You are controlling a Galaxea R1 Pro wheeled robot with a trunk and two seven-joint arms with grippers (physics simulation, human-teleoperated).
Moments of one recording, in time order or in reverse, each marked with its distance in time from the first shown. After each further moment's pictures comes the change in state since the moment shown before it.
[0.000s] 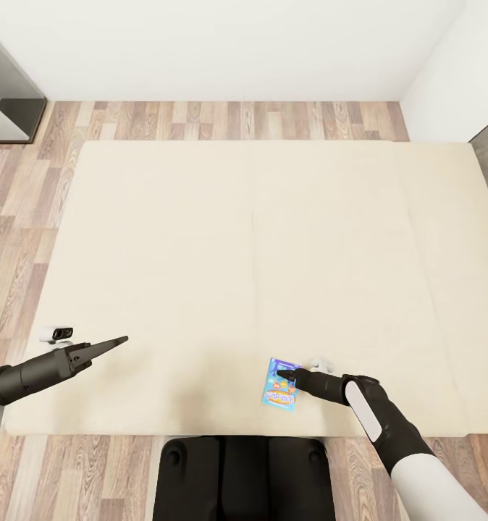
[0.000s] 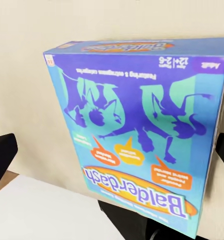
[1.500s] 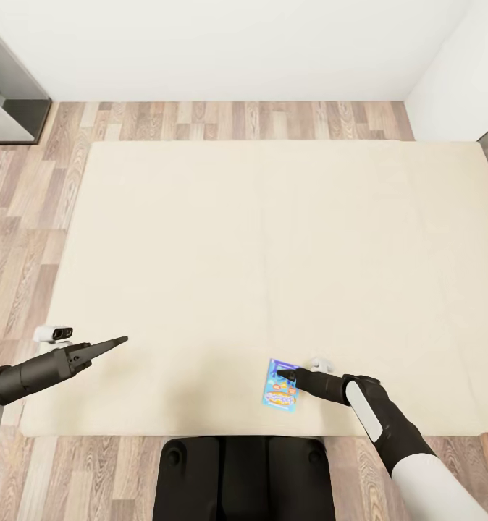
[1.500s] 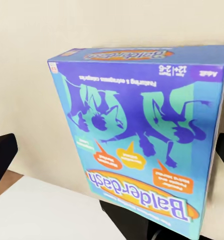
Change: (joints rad) left arm 0.000 0.002 0.000 0.000 -0.001 0.001 0.000; right arm 0.000 -0.003 0.000 0.000 -0.003 0.000 0.010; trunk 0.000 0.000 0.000
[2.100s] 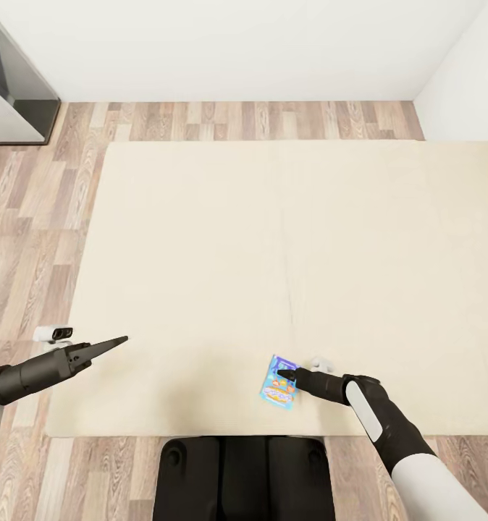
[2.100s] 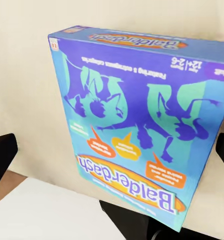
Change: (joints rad) left arm 0.000 0.000 0.000 0.000 0.000 0.001 0.000; right arm 0.000 0.000 0.000 0.000 0.001 0.000 0.000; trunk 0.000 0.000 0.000
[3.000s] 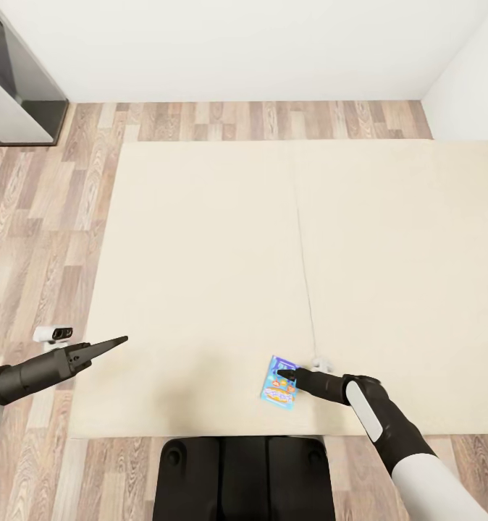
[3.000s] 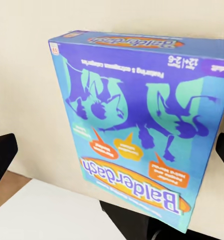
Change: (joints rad) left arm 0.000 0.000 0.000 0.000 0.000 0.000 0.000; right arm 0.000 -0.001 0.000 0.000 -0.001 0.000 0.000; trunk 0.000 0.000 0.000
